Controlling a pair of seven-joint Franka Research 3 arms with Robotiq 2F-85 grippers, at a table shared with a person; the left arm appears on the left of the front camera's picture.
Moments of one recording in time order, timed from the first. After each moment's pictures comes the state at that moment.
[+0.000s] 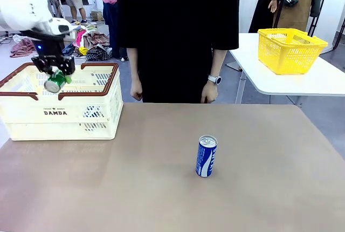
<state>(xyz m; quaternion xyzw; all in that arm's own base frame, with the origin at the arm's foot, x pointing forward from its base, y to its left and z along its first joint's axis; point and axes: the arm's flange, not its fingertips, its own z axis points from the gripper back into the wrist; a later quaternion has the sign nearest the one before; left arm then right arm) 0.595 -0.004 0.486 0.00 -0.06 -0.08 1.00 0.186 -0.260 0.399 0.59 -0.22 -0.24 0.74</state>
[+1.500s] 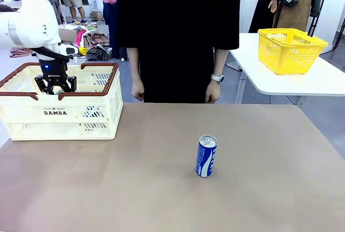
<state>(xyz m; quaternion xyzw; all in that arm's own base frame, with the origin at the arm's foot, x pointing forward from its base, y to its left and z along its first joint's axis) 0.611 0.007 0.418 0.01 0.04 -0.02 1.00 0.186 -0.260 0.399 0.59 -0.22 -0.24 0.74</state>
